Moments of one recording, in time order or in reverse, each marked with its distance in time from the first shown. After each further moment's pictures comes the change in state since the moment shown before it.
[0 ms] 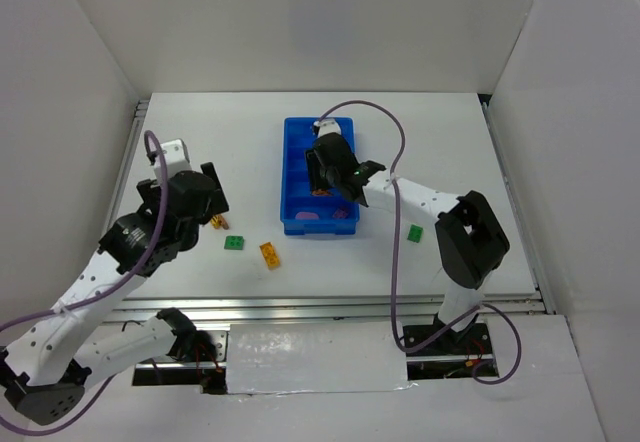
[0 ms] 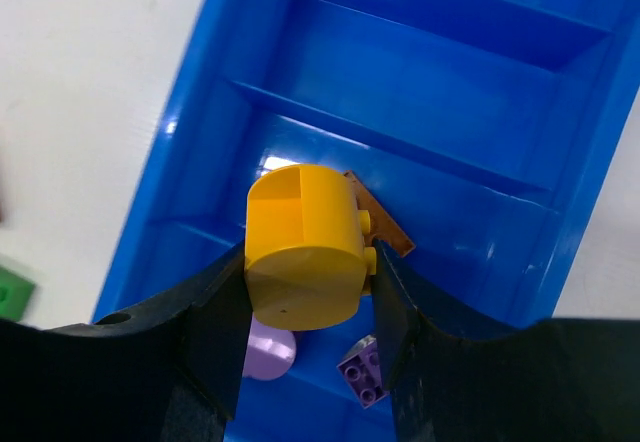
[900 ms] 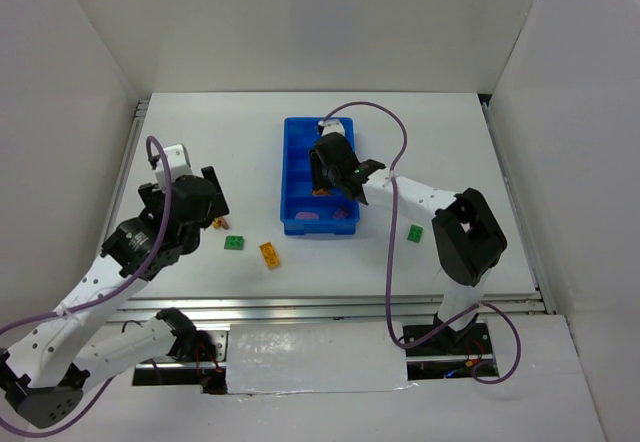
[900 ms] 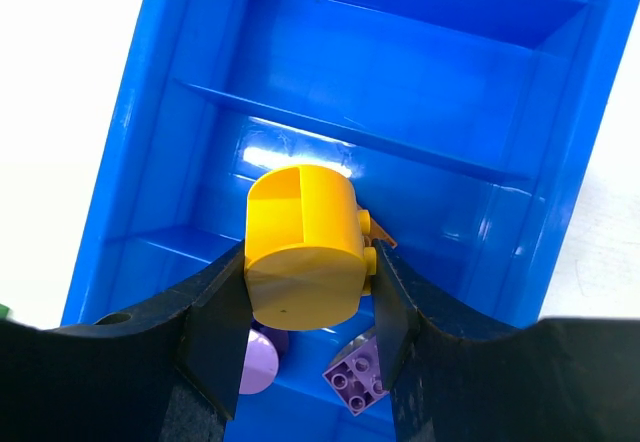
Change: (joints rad) left arm 0.002 -0.019 -0.092 0.039 -0.023 0.003; right arm -0.017 0.046 0.022 -0.029 0.037 0.038
